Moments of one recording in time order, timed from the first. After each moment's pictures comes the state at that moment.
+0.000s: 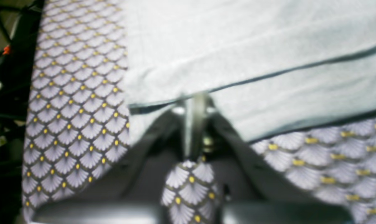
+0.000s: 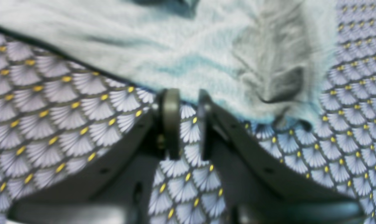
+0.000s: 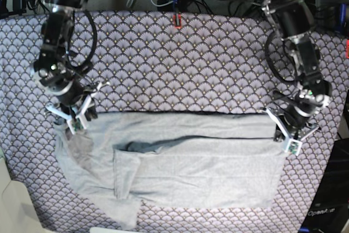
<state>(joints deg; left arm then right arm) -12.9 -7.2 -23.5 77.5 13.0 -38.3 27.4 -1.8 3.0 17.4 96.1 -5.8 39.6 -37.0</state>
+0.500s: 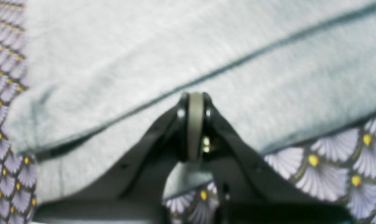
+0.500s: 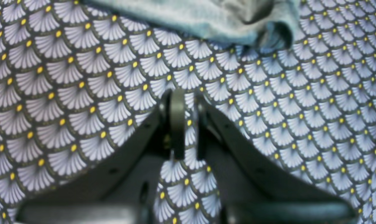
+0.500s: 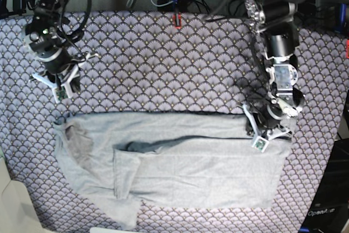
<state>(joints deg) -20.3 -4.3 -22.6 55.4 35.0 -38.3 8.4 -13.1 0.2 24.9 106.5 -6.1 39.9 -37.5</state>
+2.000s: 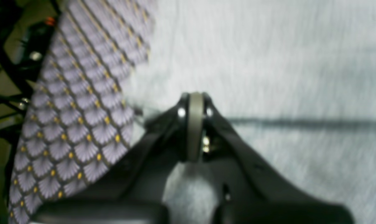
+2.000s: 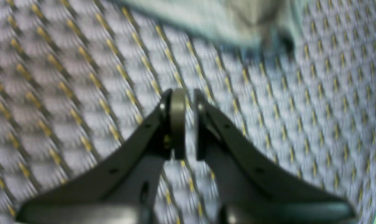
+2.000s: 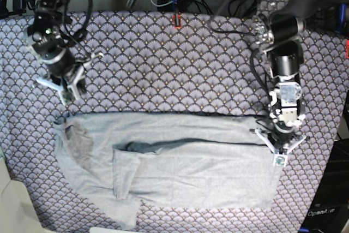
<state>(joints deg) -28.1 -6.8 -22.7 43.2 29.4 -15.6 6.4 -12.7 1.1 20.1 109.0 -5.9 39.8 -37.8</state>
